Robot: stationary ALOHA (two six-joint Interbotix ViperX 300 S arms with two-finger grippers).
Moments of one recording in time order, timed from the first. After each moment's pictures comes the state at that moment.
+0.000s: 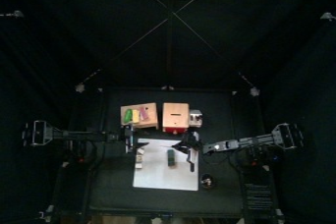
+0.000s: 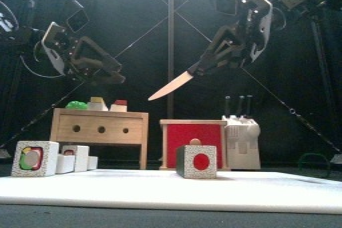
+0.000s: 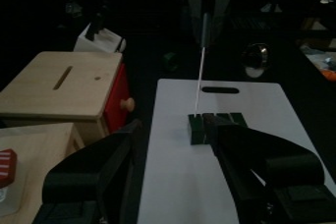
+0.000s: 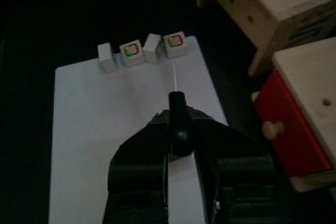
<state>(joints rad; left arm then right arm) 0.19 -0.38 1.16 0.25 -0.62 -0.15 0.04 -0.27 0.78 -1.48 0.14 1.71</state>
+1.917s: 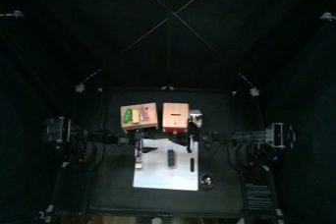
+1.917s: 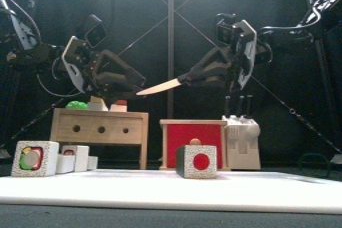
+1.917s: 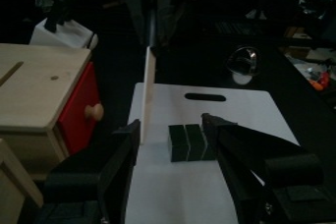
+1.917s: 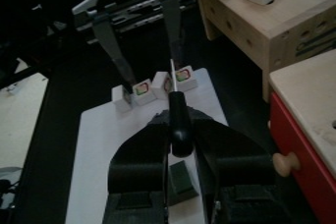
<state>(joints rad) 0.13 -0.06 1.07 0.19 -0.89 -0.15 -0.21 -0.17 0.89 -0.36 -0.48 0.61</state>
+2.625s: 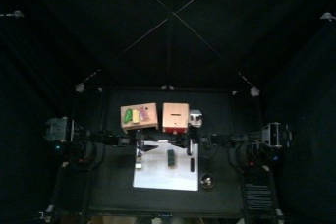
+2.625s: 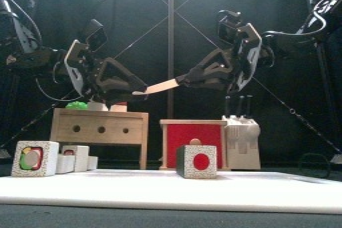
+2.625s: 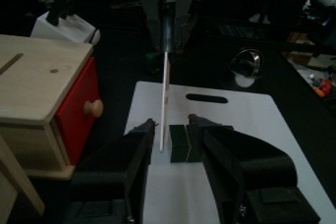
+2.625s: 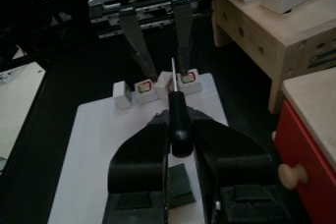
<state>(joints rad) 0.12 -0.02 1.07 0.15 -0.93 -0.15 -0.17 -0.13 0.92 -0.30 -0.59 0.46</state>
